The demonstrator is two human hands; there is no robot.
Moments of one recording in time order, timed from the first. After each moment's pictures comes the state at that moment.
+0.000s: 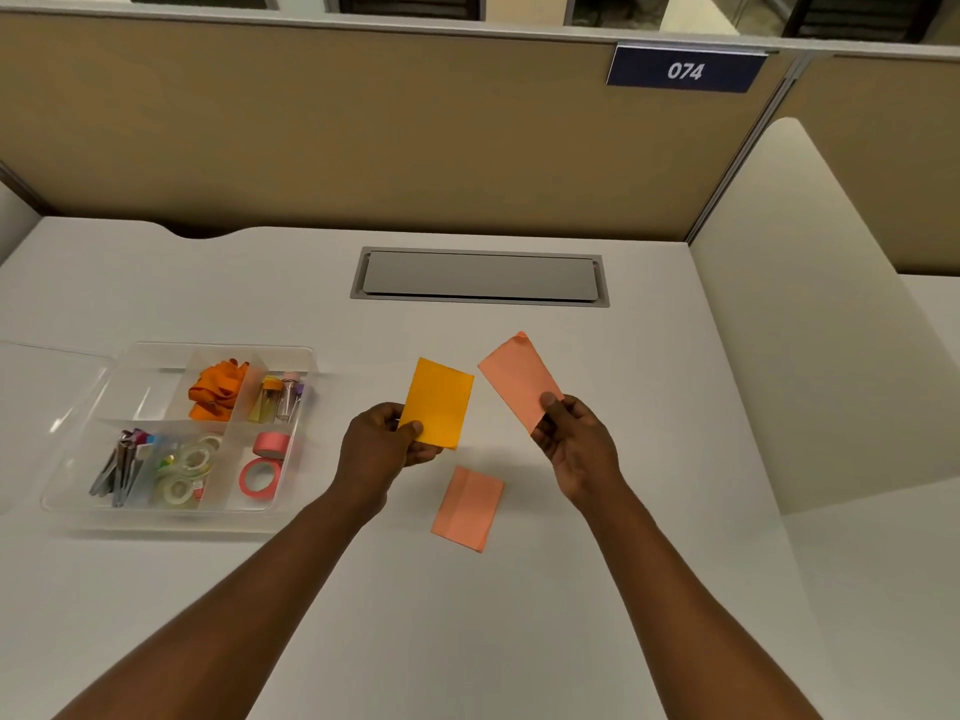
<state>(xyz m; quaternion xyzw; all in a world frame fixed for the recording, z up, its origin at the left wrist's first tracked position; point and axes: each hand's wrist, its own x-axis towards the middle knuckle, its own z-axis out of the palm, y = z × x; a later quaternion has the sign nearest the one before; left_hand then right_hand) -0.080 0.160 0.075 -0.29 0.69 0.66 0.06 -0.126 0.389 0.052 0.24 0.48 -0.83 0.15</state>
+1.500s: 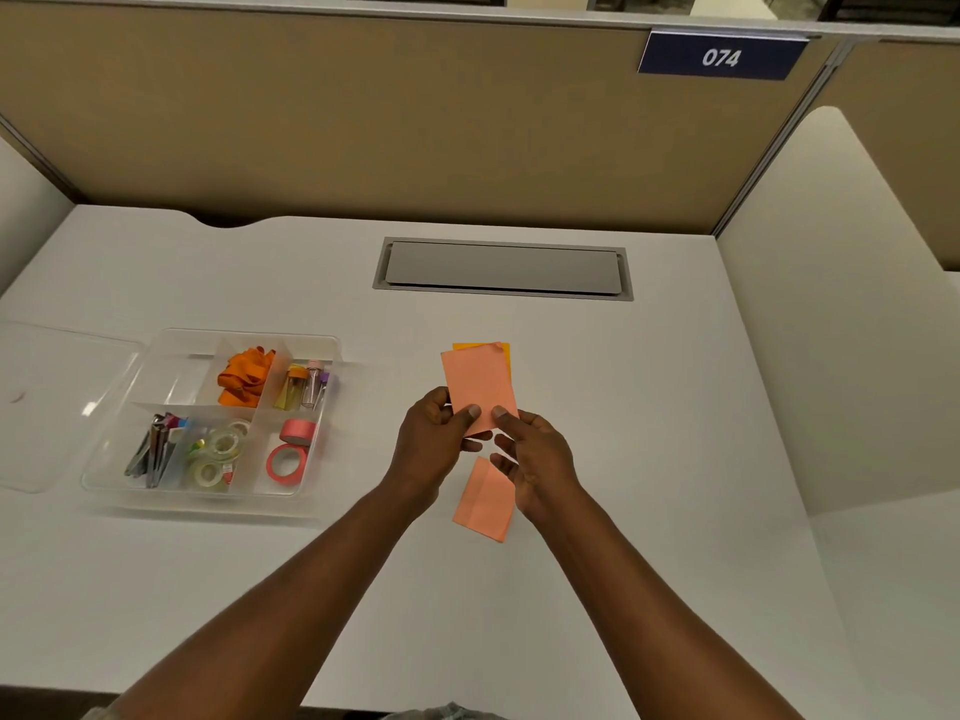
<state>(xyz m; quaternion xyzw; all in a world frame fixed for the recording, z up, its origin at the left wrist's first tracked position) -0.078 0.187 0.083 -0.20 0.69 0.69 0.05 -0.094 0.308 0.070 0.31 0.55 -0.75 0.20</state>
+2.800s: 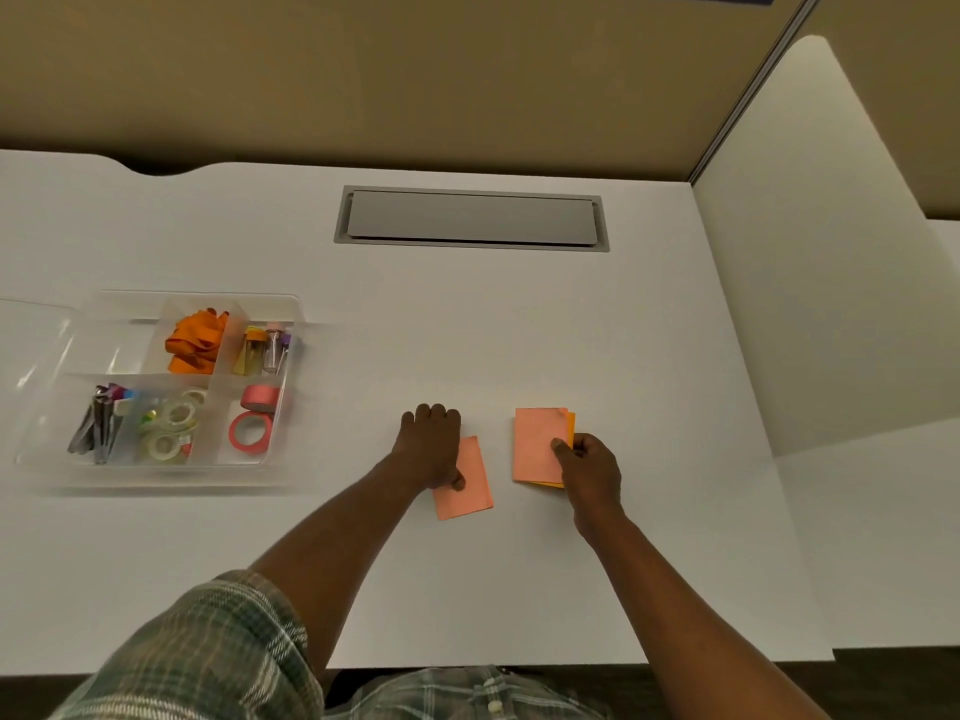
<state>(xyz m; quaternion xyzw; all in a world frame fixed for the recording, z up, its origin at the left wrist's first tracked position) -0.078 0.192 -0.025 0.08 0.96 0.00 0.27 -0.050 0.408 -0.028 0.32 0.80 -0.50 0.12</state>
